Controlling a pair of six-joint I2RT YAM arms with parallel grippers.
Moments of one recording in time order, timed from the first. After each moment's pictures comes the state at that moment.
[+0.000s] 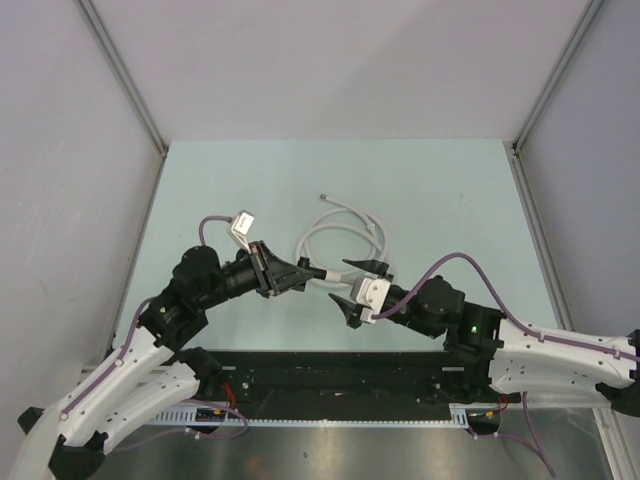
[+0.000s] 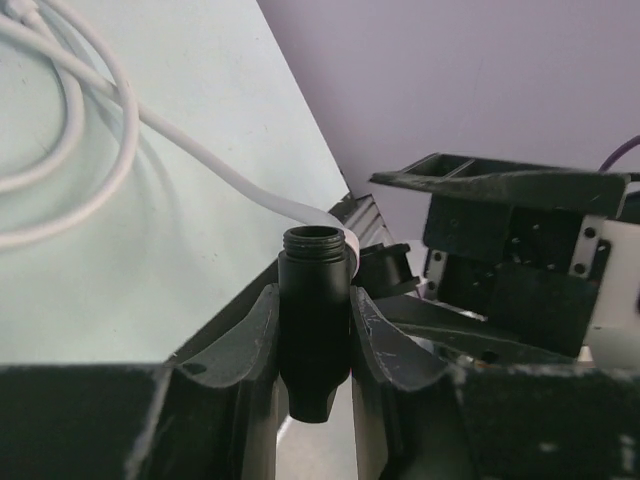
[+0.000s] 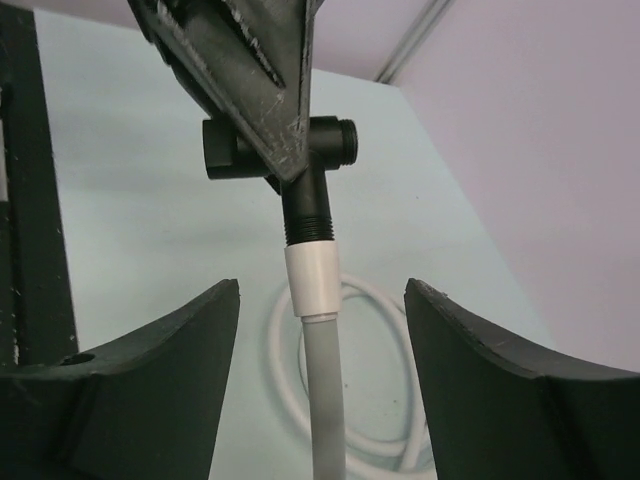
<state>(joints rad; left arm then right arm) -0.68 0.64 0.69 -0.20 0.36 -0.87 1.25 0.82 0.68 0.14 0.14 -0.47</state>
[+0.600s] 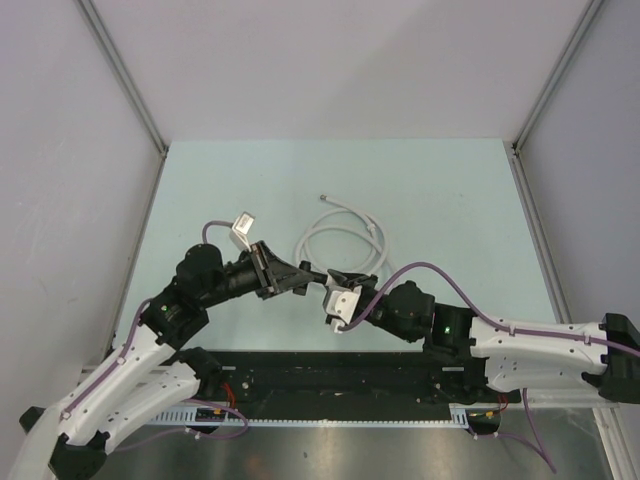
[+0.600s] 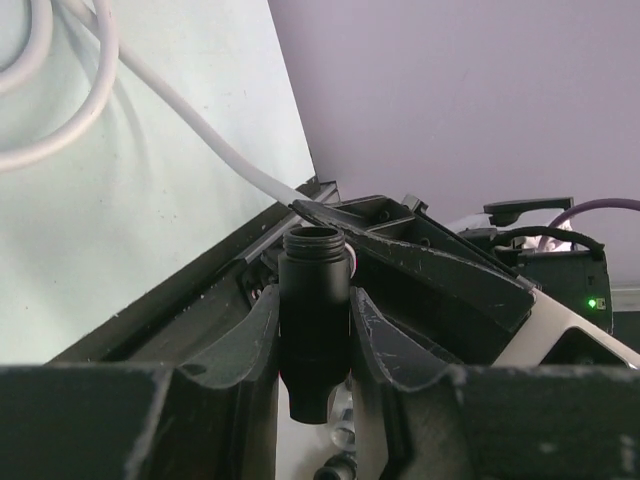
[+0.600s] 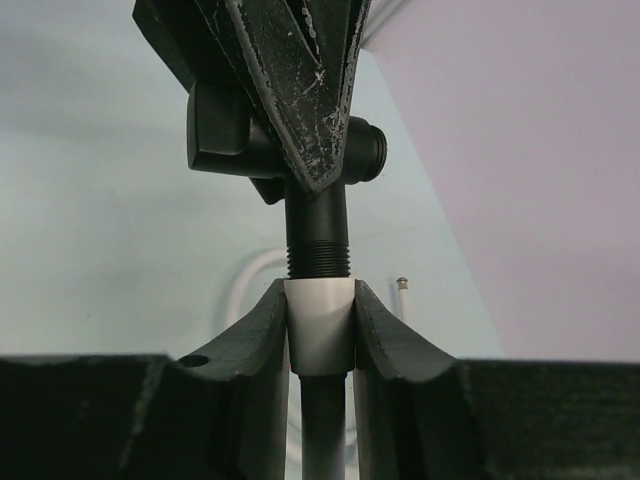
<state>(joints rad) -0.67 0.66 0.69 -0.24 0.40 -1.08 1.31 1.00 0.68 0.23 0.29 -0.64</state>
